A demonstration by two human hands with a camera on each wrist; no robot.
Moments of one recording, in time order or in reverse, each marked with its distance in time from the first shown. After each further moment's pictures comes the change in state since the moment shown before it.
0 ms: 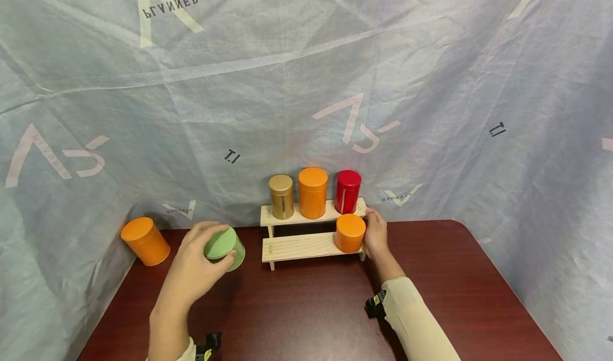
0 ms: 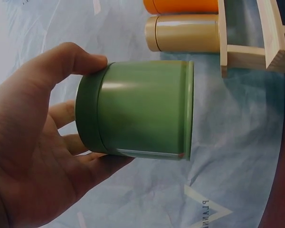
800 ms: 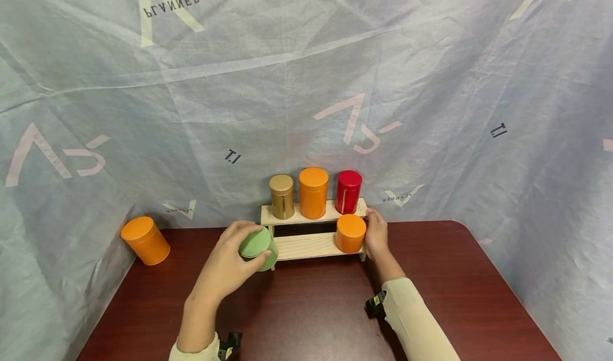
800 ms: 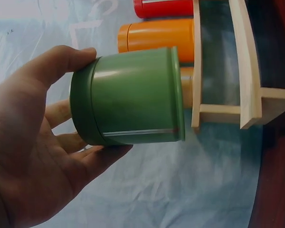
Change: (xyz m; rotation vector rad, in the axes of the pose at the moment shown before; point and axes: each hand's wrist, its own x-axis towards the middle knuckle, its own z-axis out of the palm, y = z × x) left_hand 0.013 0.019 0.045 -0.081 -0.074 0.100; right_hand 0.002 0.000 0.000 -0.045 -0.005 0.021
